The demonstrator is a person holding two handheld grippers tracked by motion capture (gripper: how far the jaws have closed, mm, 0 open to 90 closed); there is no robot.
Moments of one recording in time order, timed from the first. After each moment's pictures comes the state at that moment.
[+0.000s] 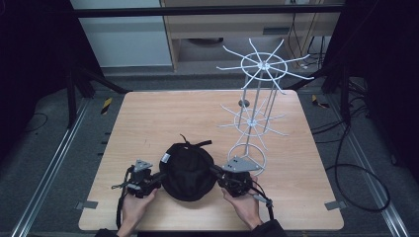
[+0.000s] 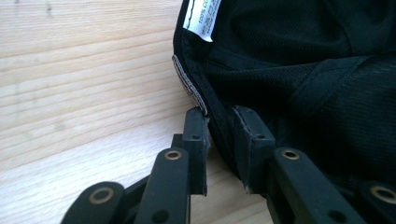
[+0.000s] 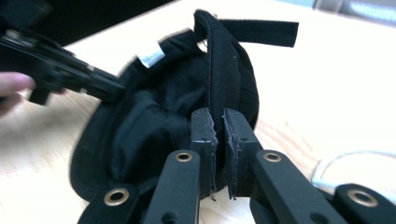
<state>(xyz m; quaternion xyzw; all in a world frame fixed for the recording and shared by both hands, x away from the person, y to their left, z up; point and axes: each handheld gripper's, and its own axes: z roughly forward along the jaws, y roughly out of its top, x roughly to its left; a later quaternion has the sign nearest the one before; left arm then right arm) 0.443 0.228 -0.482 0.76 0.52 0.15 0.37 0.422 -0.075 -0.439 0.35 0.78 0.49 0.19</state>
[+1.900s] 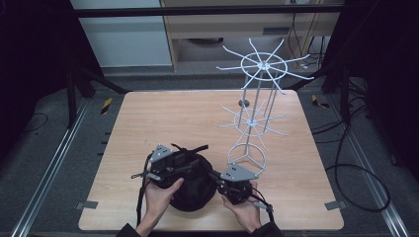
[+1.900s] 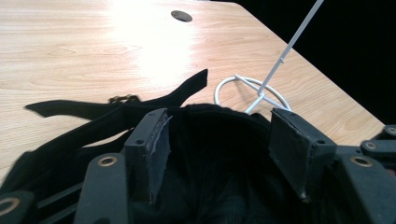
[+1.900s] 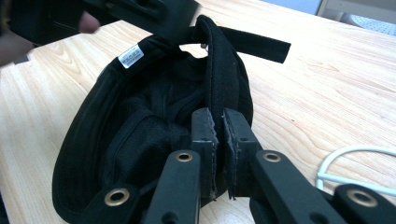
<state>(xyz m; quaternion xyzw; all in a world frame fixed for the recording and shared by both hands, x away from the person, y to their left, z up) 0.441 0.152 -0.416 0.73 0.46 0.13 0.50 0.407 -0.073 -0.446 0.33 0.78 0.48 0.20</state>
